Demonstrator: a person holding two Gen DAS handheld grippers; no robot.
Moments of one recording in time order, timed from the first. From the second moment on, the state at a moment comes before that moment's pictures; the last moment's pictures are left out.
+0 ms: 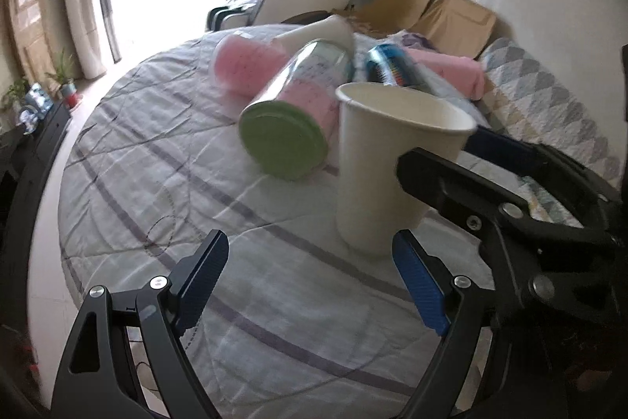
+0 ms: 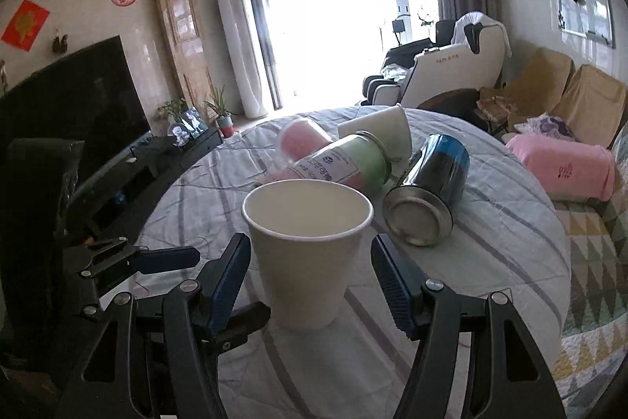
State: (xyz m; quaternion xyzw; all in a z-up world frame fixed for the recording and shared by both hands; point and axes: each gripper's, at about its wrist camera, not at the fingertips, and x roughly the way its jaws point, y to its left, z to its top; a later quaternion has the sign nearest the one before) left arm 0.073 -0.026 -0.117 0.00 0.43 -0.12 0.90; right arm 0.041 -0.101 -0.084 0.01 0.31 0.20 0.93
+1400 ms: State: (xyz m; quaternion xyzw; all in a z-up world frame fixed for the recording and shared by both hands) left arm -0.011 -0.012 -0.029 0.05 0.28 -0.03 0.96; right arm -0.025 -0.131 -0.011 0.02 0.31 0.15 0.94
